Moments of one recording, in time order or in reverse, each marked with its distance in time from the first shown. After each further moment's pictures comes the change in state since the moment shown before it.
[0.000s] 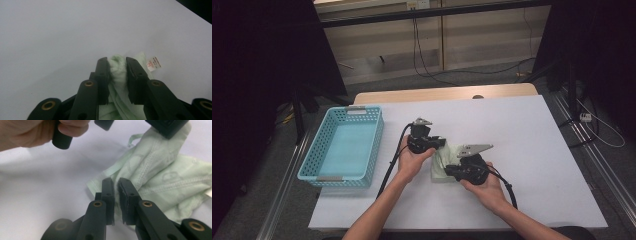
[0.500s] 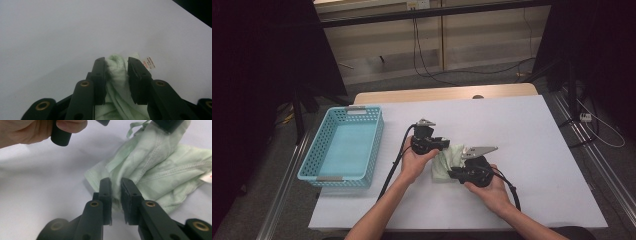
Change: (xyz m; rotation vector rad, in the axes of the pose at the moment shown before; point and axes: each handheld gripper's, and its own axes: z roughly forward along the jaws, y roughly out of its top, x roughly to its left) left arm -0.007 0.000 0.009 0.014 -0.024 -0.009; right arm -0.003 -0.009 -0.006 0.017 -0.004 0.020
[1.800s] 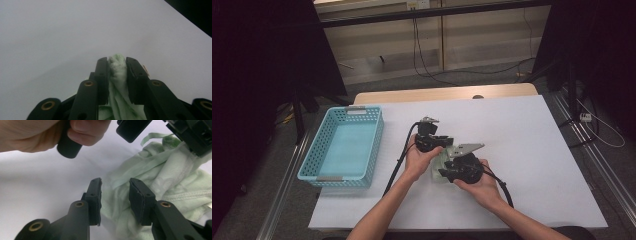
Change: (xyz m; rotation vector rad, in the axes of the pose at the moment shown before) left arm -0.003 0.008 0.008 -0.004 -0.019 -0.040; right arm 0.012 0.021 0.017 0.017 -0.042 -0.093
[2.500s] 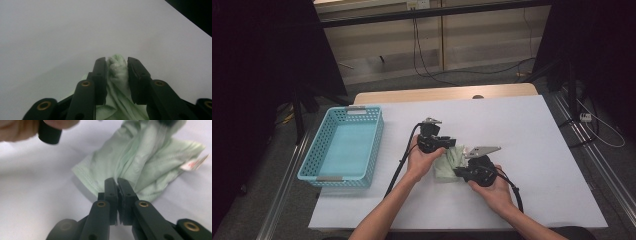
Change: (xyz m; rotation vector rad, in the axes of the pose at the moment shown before) left arm -0.006 -0.001 0.002 0.001 -0.006 0.019; right arm -0.017 -0.026 -0.021 0.013 -0.027 0.117
